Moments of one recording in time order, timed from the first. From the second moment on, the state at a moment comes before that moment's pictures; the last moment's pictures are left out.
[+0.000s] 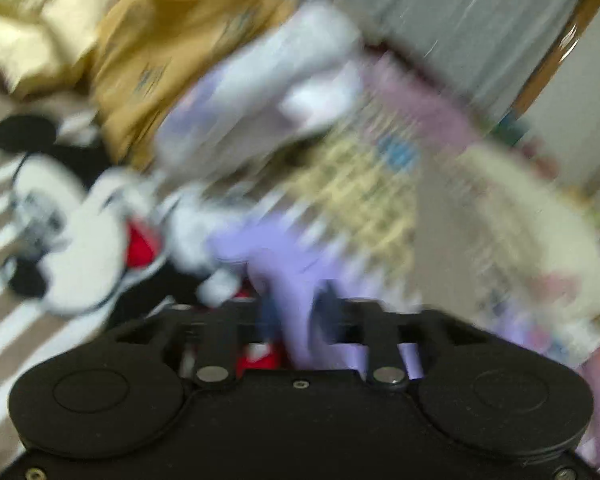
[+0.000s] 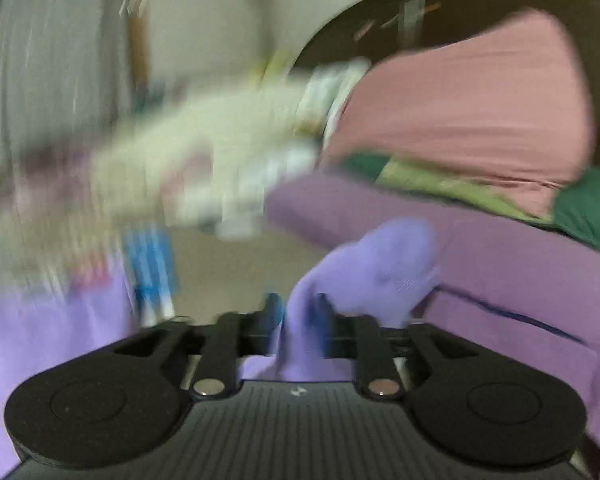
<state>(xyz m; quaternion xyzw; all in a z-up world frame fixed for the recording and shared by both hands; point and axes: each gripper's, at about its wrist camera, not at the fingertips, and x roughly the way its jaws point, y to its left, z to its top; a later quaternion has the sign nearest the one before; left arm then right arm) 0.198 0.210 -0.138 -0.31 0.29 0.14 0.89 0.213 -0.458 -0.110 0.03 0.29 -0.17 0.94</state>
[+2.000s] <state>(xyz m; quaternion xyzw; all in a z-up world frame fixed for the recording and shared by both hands) 0.106 0.024 -0.138 -0.18 0.33 -0.12 0.92 0.052 -0.303 -0.083 0.00 0.24 0.02 0.97</state>
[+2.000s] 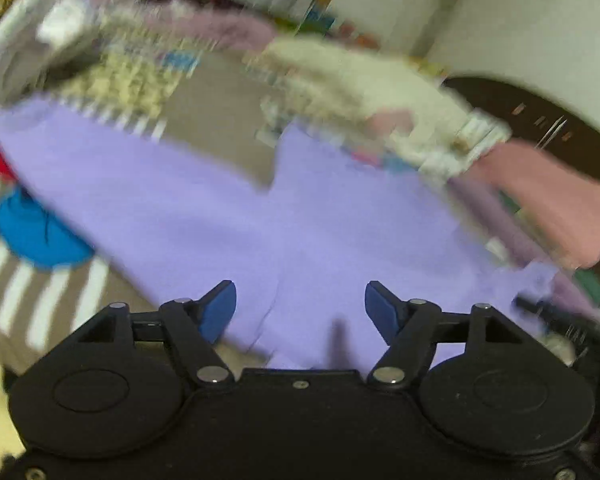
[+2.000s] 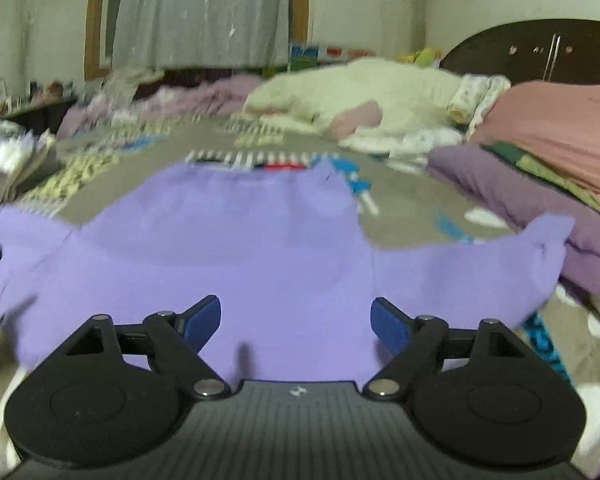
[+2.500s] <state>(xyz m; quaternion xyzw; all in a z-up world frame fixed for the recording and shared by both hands) 0.126 0.138 -0.118 -0.33 0.25 0.03 0.91 0.081 -0.475 -0.124 0.21 0.26 -0.19 0.93</state>
